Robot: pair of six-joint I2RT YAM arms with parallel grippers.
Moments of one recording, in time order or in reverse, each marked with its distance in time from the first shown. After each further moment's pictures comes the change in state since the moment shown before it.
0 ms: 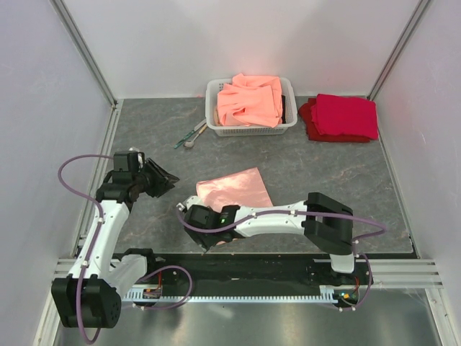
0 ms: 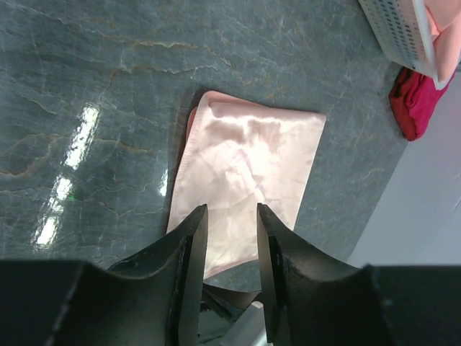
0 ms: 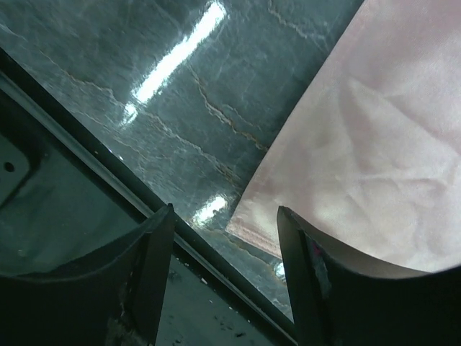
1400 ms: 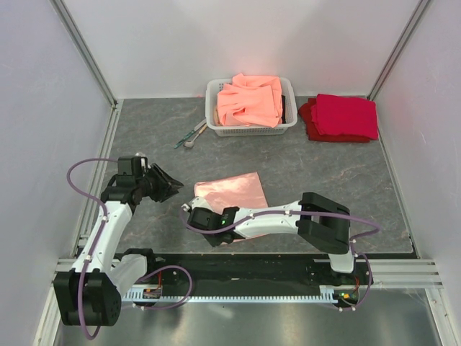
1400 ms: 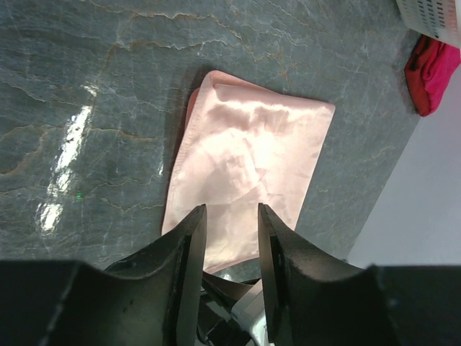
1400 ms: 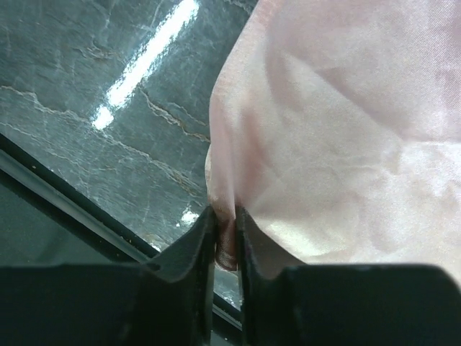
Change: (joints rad) left arm 0.004 0.016 -0.081 0.053 0.066 0.033; right arm 0.002 0.044 -0.034 -0.009 0.079 0.011
